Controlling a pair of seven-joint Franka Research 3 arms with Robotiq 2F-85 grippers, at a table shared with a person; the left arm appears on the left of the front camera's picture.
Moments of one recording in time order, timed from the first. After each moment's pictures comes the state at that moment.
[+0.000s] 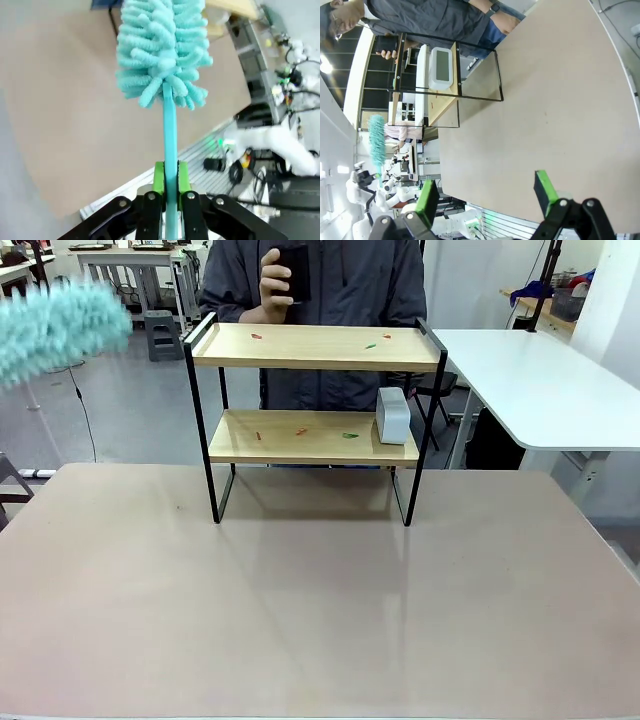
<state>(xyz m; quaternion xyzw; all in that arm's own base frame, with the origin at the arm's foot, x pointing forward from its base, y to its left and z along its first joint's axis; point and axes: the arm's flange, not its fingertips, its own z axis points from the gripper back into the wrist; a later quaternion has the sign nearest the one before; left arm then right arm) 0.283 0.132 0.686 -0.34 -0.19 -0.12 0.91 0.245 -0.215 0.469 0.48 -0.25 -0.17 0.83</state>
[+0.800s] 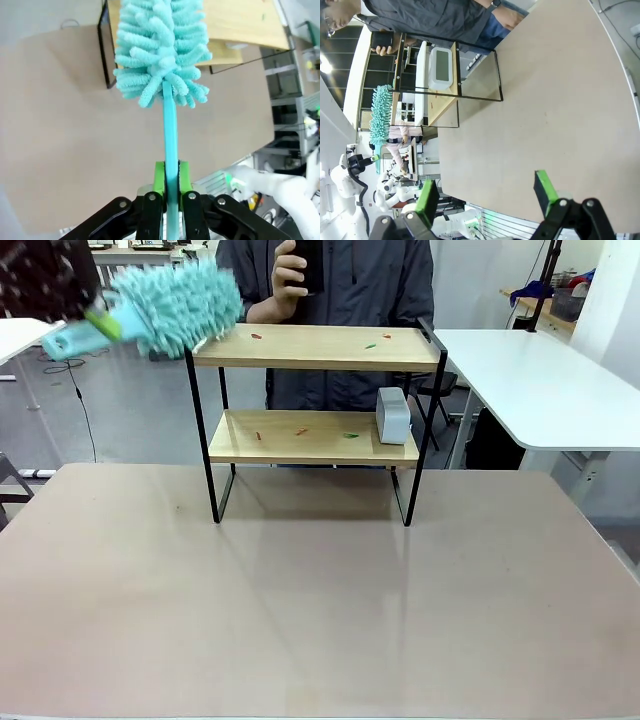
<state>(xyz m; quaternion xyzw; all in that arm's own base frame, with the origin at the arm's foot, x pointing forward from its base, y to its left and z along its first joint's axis) 0.363 -0.087 0.684 -0.25 -0.18 -0.07 0.95 0.245 -0.215 0.469 0.47 -0.25 -0.17 0.83</state>
